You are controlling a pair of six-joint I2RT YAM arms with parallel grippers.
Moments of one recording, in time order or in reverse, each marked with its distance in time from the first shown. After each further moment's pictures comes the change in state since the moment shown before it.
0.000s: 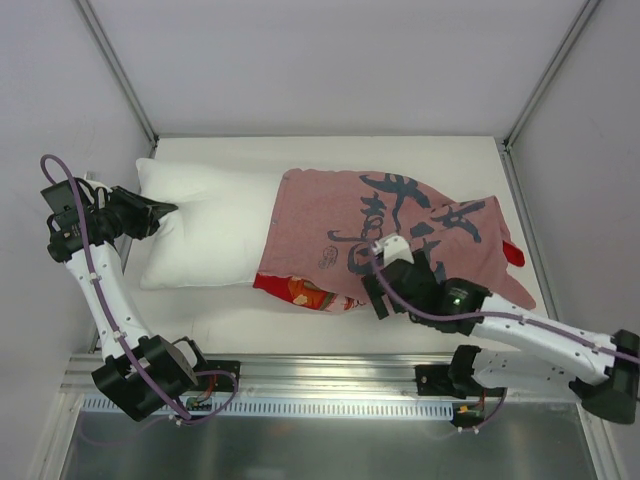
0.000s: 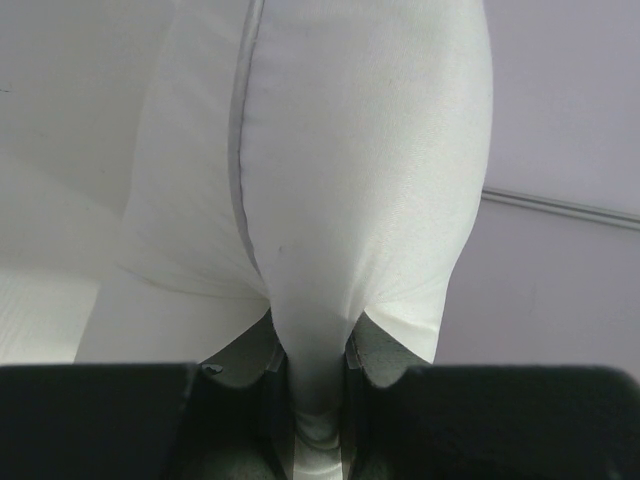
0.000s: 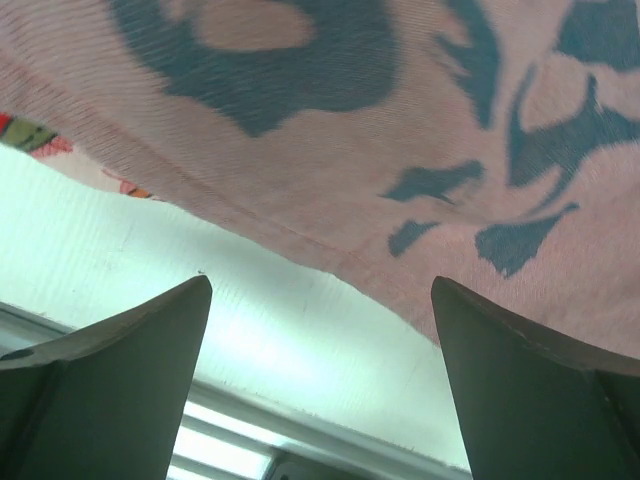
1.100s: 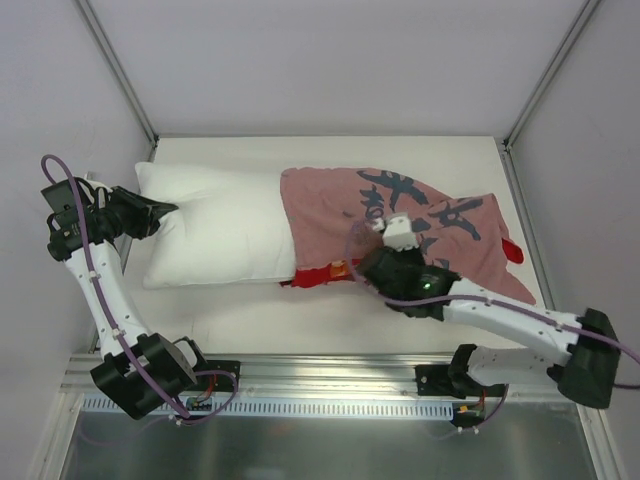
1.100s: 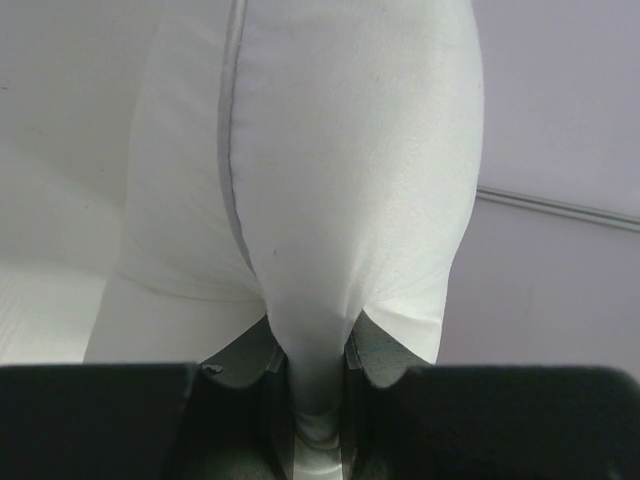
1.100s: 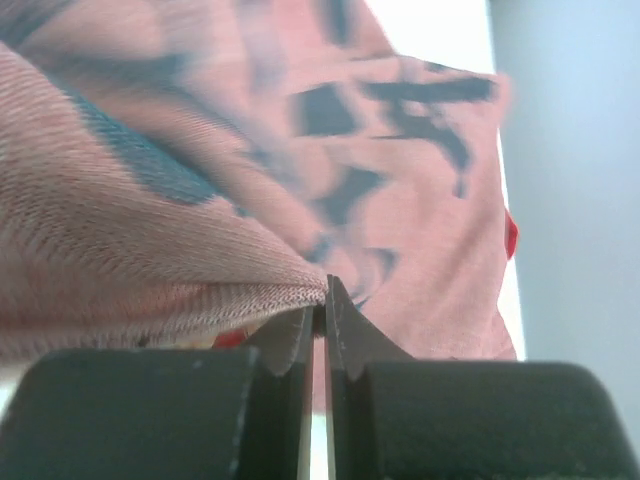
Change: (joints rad) left arm 0.000 0.004 0.000 0.000 0.002 -0.004; right arm 0.098 0.320 0.023 0.135 0.633 0.033
